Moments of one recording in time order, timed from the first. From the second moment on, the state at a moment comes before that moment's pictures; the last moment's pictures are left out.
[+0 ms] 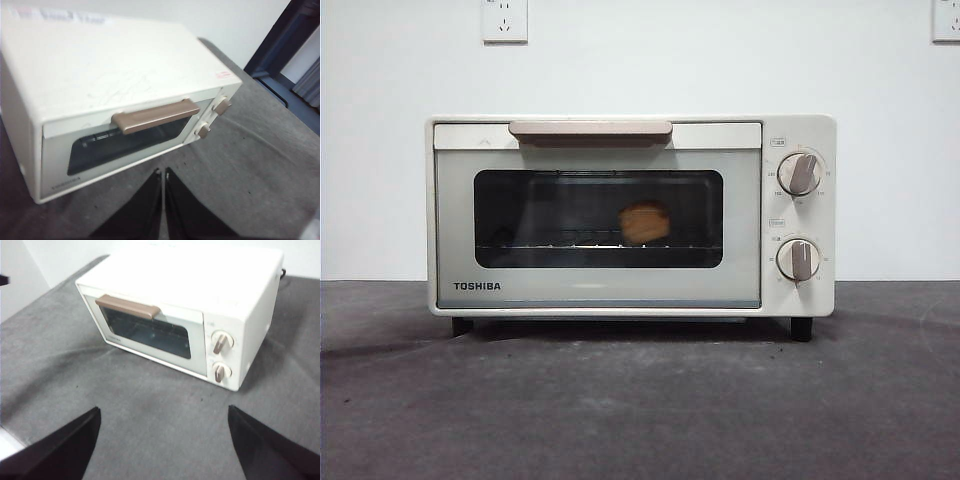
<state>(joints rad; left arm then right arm) -0.12 0.70 0.91 -0.57 0.61 -0.10 0.74 0.46 1.05 -0.98 0.08 0.26</state>
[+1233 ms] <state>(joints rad) -0.12 0.48 0.88 -0.63 0.58 -0.08 0.74 0.46 1.05 -0.98 0.08 0.21</state>
